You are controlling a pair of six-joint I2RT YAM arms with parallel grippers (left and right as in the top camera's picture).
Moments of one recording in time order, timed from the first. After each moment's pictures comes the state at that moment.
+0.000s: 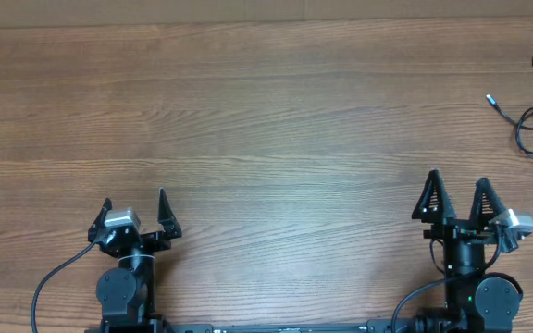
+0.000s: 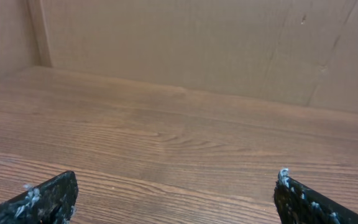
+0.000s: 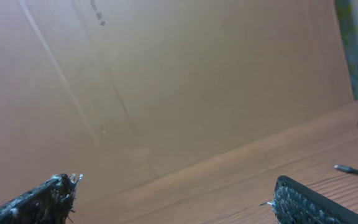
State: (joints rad) left arm 0.04 0.01 0.01 -0.07 -0.09 -0.12; right arm -0.04 0.02 0.16 0.03 0.01 0.43
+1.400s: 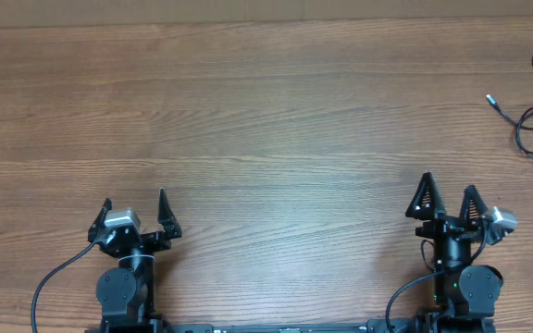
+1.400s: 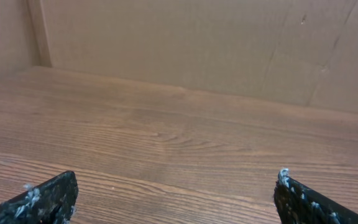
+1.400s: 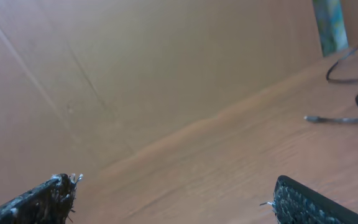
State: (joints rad) left arm 0.04 0.01 0.01 -0.07 -0.09 -0.12; right arm -0.05 0.01 0.02 0.02 0.07 0.46
